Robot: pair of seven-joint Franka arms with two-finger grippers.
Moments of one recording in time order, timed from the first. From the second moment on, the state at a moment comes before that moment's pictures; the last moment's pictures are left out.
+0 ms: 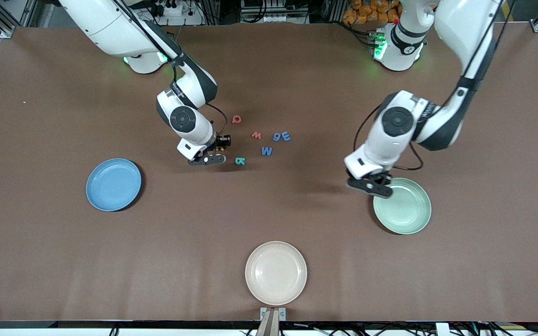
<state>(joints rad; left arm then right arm) -0.04 0.39 -0.33 -1.98 0.32 2.43 -0.23 0.21 0.48 0.40 -2.19 -0.03 2.51 0.53</state>
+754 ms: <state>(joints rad) 0.00 0.46 -0.22 -1.96 0.30 2.43 -0.13 0.20 0.48 0.40 -2.16 -0.03 2.44 0.53</state>
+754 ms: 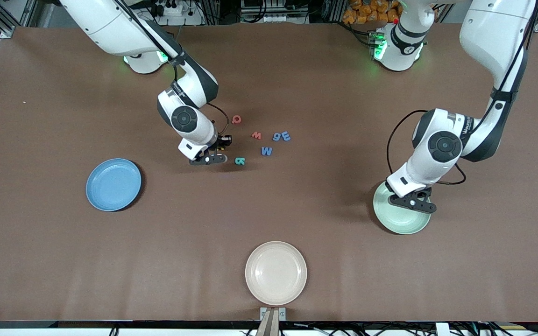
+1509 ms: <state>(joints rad) -0.04 0.53 -0.19 -1.84 0.29 2.42 -0.13 0.12 0.48 0.30 -1.96 -0.04 2.08 0.22</state>
